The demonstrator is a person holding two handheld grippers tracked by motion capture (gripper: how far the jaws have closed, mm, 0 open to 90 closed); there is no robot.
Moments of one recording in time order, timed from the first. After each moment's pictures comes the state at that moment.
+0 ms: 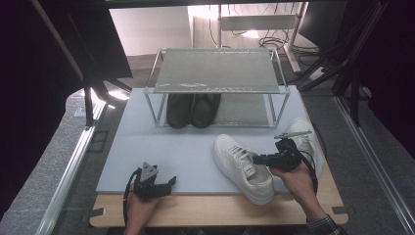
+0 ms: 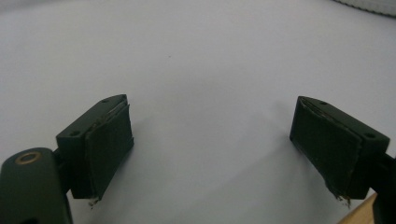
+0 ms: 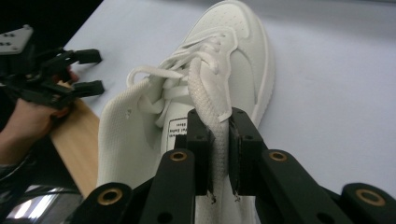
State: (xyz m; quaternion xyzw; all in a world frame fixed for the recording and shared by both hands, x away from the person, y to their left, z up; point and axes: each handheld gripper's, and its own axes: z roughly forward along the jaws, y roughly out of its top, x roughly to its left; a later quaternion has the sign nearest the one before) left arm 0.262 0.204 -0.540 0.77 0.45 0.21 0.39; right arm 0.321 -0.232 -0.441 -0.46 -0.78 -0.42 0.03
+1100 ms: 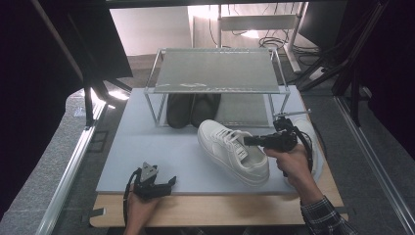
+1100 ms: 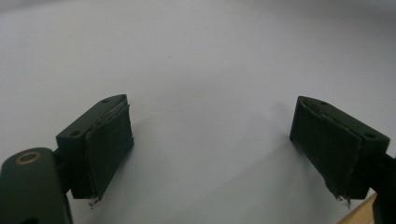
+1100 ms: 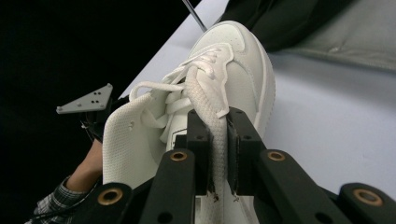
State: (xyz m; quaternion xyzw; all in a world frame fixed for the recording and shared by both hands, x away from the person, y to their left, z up) left arm 0.263 0.204 -0.540 0.77 0.45 0.21 0.39; right arm 0.348 -0.216 -0.388 -0.43 -0.75 -0.50 0.08
